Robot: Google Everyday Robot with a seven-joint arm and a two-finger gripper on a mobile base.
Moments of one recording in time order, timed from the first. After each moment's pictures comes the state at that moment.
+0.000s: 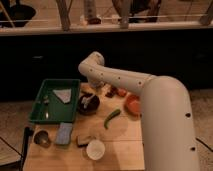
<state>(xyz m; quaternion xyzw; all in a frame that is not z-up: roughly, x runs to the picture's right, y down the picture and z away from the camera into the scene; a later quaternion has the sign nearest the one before) -0.037 0.030 0.865 -0.27 -0.03 -0.20 0.94</state>
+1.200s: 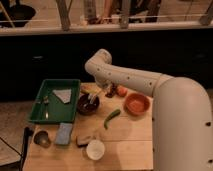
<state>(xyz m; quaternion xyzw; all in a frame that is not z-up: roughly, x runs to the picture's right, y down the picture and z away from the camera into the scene) -0.001 0.003 0.849 -0.24 0.01 -0.17 0.96</state>
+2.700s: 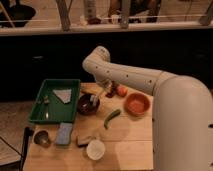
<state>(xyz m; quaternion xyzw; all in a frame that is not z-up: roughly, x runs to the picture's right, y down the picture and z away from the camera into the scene) 0.012 -0.003 0.832 -0.25 0.02 -0.23 0.94</state>
